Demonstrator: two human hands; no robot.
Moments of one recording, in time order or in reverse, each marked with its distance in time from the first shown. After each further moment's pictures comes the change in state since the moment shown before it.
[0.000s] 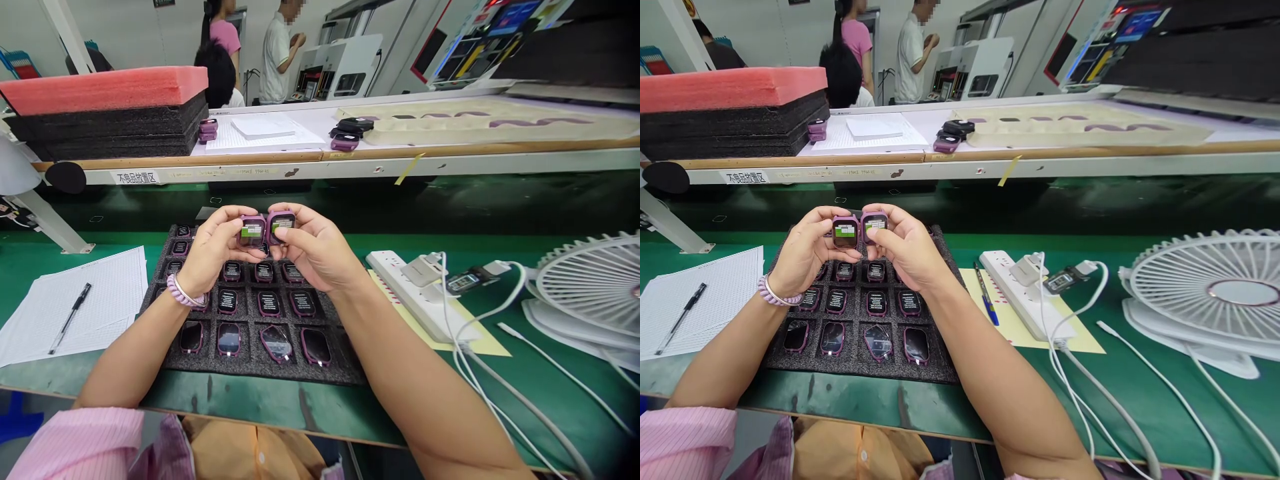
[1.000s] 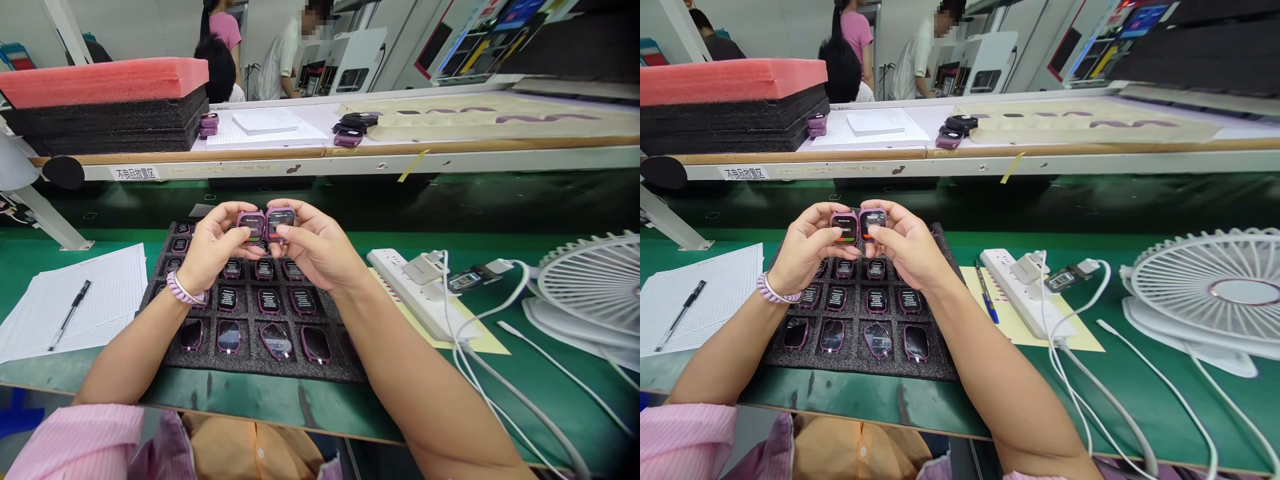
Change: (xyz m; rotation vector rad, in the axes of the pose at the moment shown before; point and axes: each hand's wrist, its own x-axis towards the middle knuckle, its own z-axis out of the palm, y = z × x) left_hand -0.002 0.000 0.002 0.053 0.026 0.019; right_hand -0.002 -0.002 0.000 -0.014 -0.027 0.010
